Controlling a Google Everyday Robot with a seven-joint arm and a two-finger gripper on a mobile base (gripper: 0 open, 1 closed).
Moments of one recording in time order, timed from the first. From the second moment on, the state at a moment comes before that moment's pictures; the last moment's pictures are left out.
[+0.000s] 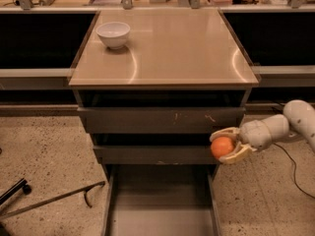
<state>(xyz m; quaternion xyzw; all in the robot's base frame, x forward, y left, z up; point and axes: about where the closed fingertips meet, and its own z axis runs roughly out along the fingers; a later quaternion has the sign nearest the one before) 0.516 -0.211 0.649 -0.60 0.53 0.48 0.37</state>
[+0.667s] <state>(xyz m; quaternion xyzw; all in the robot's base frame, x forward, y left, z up) 0.508 -0.208 0.684 -0.61 0.52 0.45 0.39</state>
